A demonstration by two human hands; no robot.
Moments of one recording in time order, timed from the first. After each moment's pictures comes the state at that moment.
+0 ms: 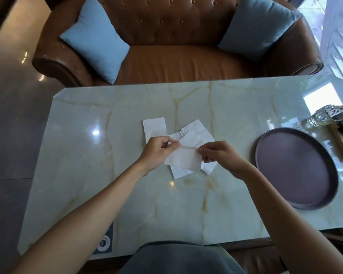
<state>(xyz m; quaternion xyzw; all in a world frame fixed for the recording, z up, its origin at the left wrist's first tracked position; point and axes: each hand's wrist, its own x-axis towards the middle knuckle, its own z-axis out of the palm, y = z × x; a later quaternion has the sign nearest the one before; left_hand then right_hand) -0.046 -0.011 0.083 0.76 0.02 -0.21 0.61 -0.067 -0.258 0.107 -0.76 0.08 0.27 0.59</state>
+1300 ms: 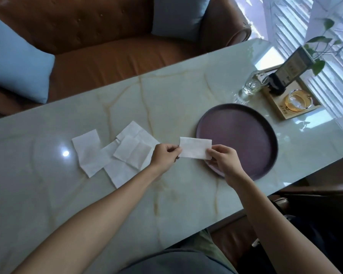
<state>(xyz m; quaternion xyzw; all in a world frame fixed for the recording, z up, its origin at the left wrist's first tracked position) -0.057 -0.270 0.035 0.77 0.04 -0.31 0.55 -0.147 -0.462 0.040 -0.63 0.40 0.05 0.66</state>
